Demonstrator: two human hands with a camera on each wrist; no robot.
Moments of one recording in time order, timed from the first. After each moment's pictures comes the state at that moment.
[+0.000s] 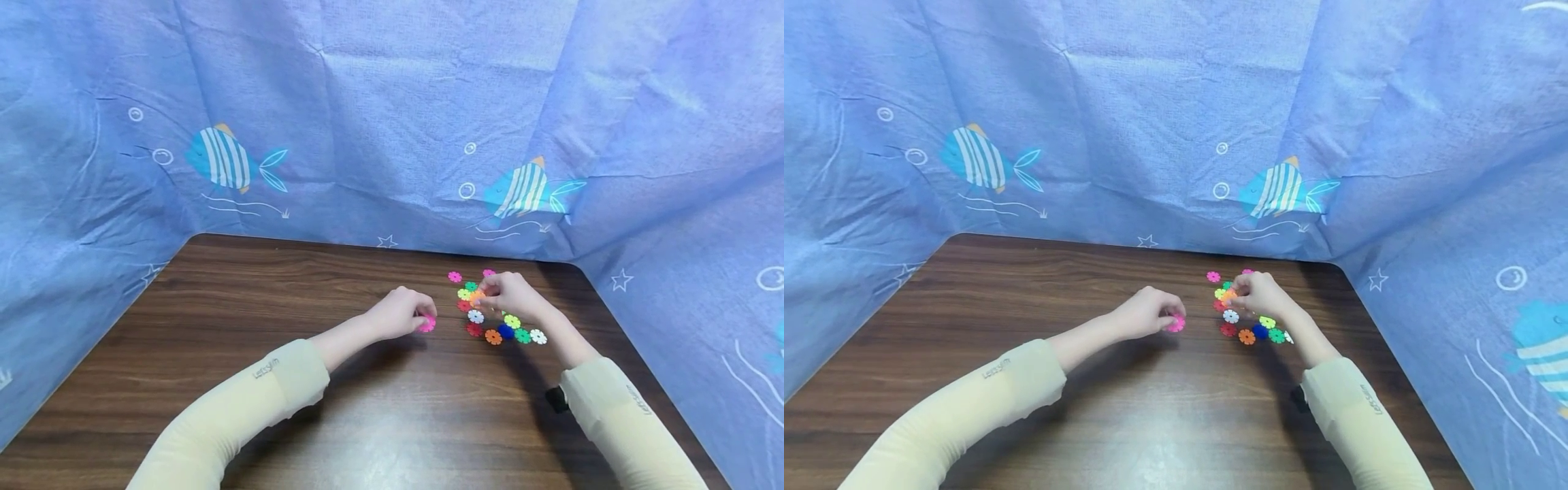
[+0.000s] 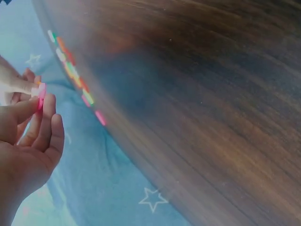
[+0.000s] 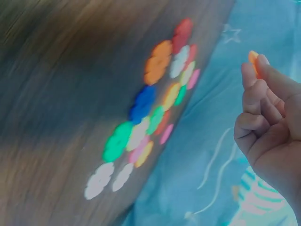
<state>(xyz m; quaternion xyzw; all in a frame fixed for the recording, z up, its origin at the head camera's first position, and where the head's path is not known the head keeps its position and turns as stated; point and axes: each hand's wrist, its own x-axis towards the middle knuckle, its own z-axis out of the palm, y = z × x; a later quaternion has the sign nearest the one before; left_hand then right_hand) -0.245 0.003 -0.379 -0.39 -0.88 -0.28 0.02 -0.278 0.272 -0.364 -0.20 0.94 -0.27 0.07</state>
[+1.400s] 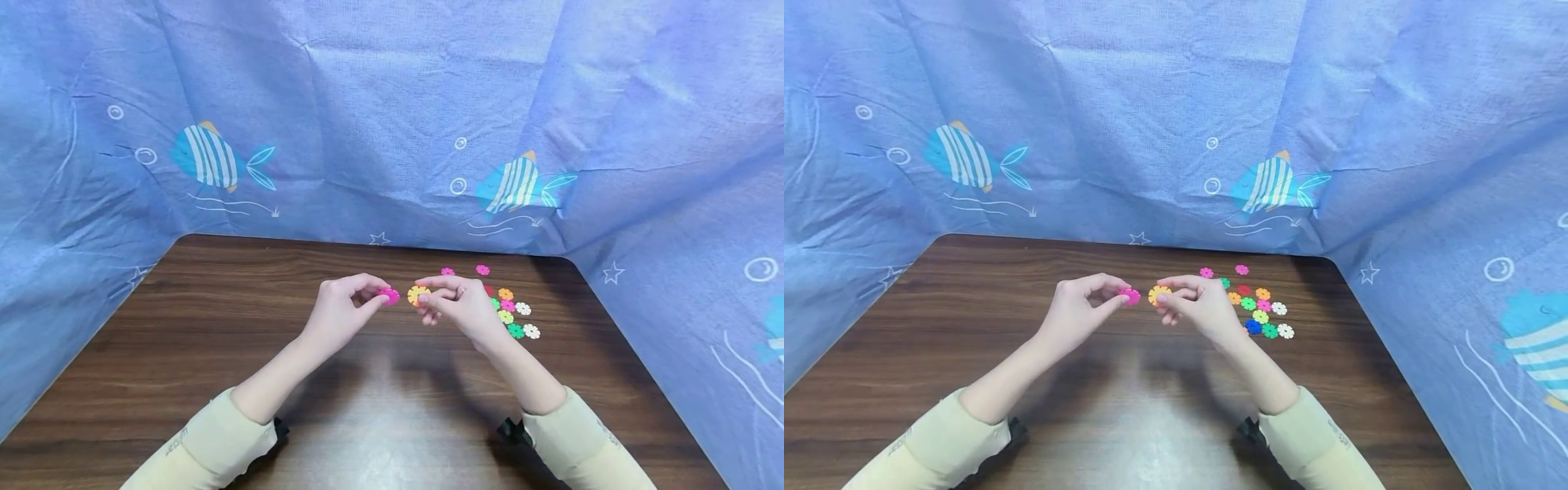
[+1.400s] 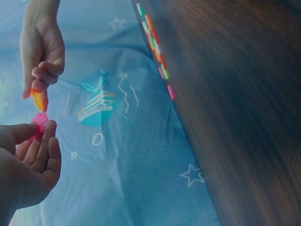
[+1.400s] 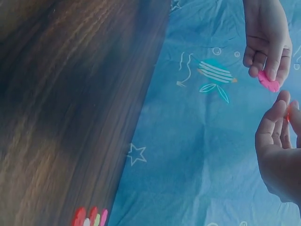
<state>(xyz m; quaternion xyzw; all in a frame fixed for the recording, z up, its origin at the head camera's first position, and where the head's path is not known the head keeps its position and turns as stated) -0.190 -0.054 -0.342 -0.26 -0.80 -0.49 0.22 -0.199 0.169 -0.331 -0.15 0.75 -0.64 0.07</state>
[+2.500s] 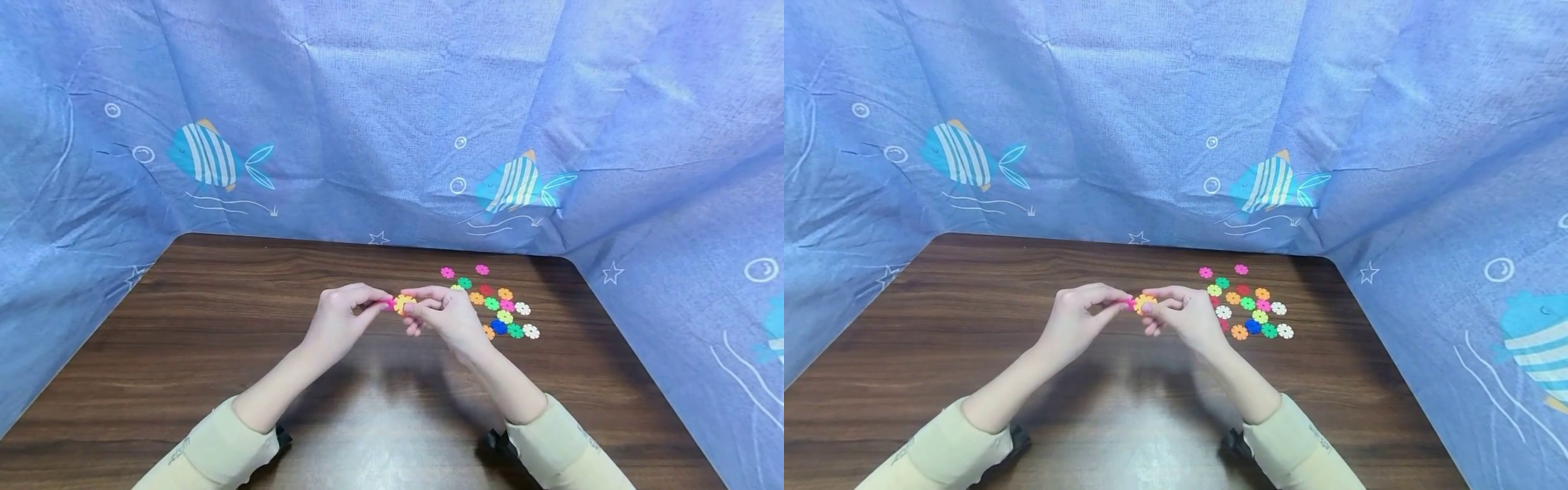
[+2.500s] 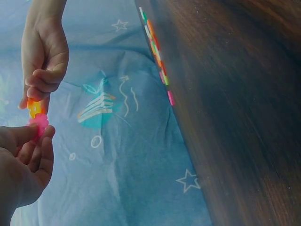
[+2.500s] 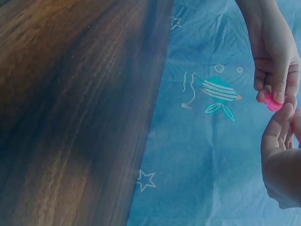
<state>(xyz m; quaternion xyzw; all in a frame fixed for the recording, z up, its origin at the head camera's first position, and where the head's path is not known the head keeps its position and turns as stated) -0.185 -0.052 -0.353 -0.32 -0.78 -0.46 0.29 -0.192 0.152 -0.348 -0.11 0.70 -0.69 0.11</state>
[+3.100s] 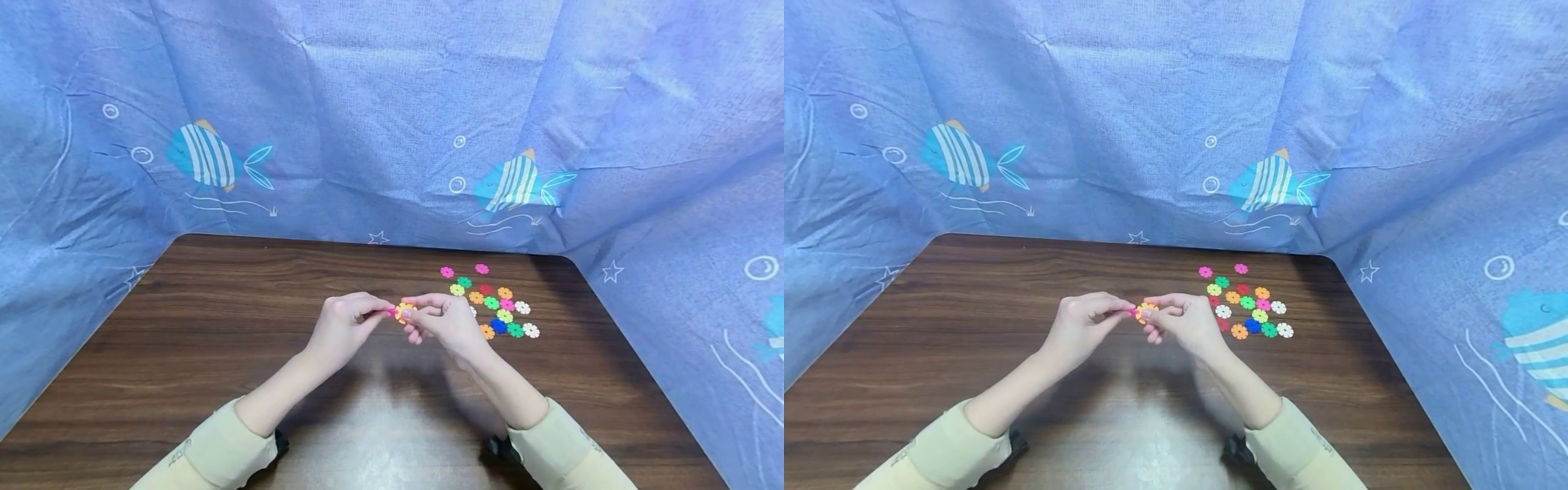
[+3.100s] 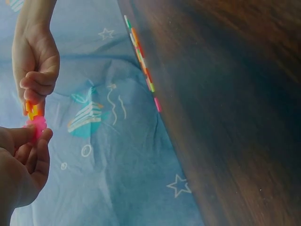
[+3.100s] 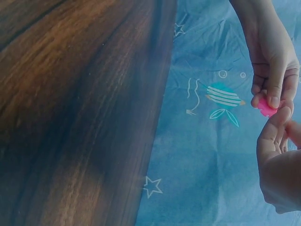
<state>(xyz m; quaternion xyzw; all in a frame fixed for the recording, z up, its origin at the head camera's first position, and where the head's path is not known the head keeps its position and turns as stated) -0.181 -0.047 -0.362 -0.34 -0.78 -0.43 0.31 -0.186 0.150 -0.352 -0.10 0.71 -0.69 0.11</state>
